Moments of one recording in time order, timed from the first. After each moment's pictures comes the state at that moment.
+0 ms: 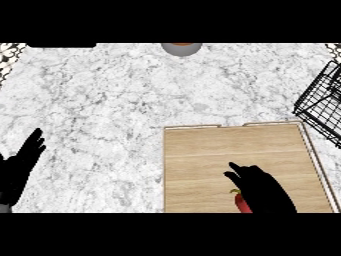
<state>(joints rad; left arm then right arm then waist) 0.06 0.32 0.14 -1.37 0.06 -0.06 0.13 0.11 -0.32 0.49 -1.74 1.18 0.36 0.20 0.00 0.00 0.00</state>
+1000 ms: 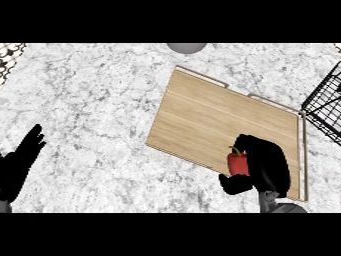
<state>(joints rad) 0.04 0.31 0.16 -1.38 0.05 -0.09 0.14 -0.03 -0.05 0.28 -1.67 1.18 0.13 0.55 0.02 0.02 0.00</state>
